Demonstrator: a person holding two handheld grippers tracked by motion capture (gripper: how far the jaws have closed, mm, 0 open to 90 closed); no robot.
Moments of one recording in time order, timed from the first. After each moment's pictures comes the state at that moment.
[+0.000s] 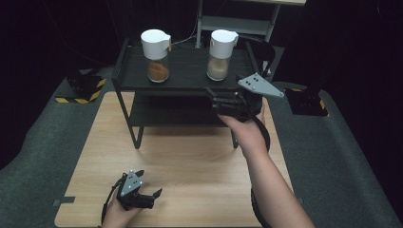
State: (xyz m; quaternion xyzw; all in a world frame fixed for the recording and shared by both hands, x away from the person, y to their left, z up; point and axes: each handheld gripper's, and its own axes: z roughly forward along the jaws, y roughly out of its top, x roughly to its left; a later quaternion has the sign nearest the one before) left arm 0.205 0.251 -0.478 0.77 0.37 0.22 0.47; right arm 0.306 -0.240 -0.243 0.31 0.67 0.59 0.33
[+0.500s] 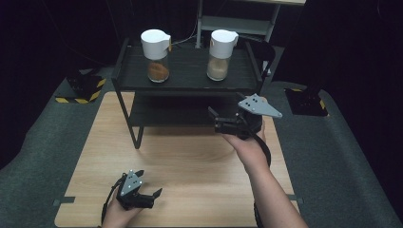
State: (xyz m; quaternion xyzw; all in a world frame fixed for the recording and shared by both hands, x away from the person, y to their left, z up) left arm 0.205 0.251 -0.478 0.77 0.38 0.22 0.47; right arm 0.291 -0.252 -0.279 0.31 0.68 0.58 0.32
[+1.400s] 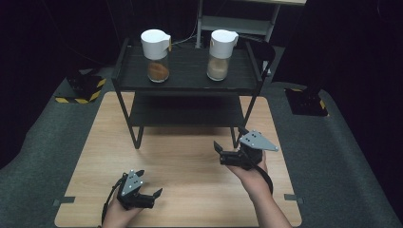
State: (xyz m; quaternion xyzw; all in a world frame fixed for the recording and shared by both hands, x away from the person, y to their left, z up) left arm 0.206 0.249 -0.477 0.77 0.37 0.23 0.47; right arm 0.266 -0.278 -0.354 0.32 0.72 0.54 0.30
